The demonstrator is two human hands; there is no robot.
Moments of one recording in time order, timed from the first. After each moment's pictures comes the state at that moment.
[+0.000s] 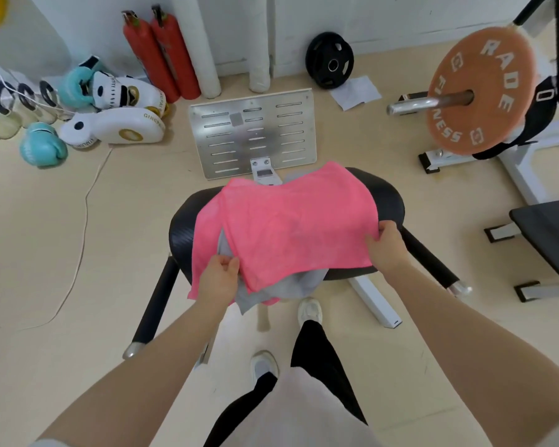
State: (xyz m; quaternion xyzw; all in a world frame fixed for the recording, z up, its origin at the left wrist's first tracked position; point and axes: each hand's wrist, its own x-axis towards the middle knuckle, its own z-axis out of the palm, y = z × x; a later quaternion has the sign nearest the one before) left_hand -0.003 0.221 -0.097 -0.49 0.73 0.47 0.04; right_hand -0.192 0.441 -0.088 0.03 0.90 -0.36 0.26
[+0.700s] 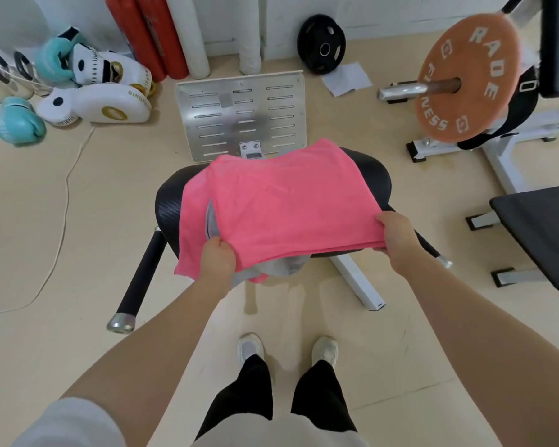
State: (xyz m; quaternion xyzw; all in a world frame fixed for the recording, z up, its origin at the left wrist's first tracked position) left_hand -0.005 0.252 -0.096 -0.55 0.64 0.53 0.00; right_hand -0.177 0.464 -0.064 0.19 0.80 -0.49 0.29
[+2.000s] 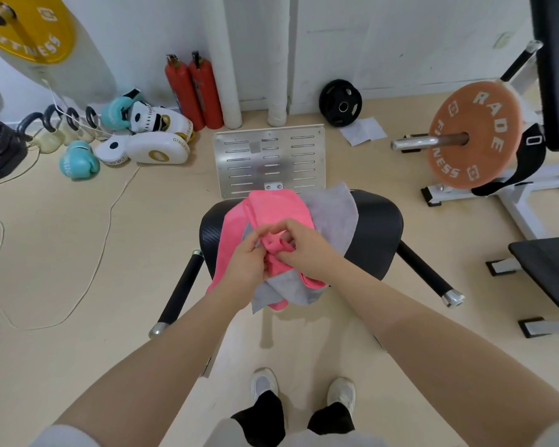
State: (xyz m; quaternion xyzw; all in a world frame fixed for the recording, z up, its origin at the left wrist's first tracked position) left_hand 0.003 0.260 0.002 -0.39 0.55 0.73 -0.05; right_hand -0.083 0.347 0.012 -0.35 0.80 -0.37 0.33
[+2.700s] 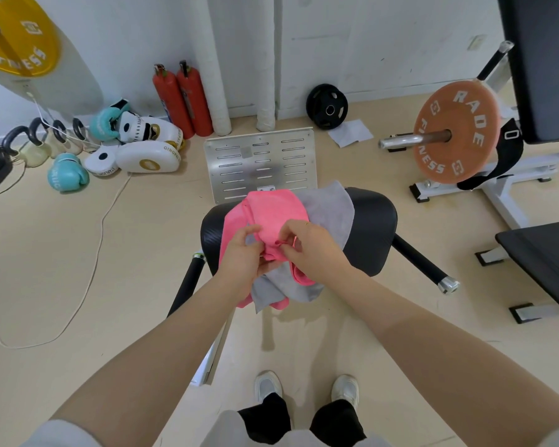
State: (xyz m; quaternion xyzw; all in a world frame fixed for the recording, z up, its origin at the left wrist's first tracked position) left_hand 0.018 0.248 0.016 -0.40 0.53 0.74 -0.06; right_hand -0.067 0.355 0.014 -0.40 0.84 -0.32 0.18
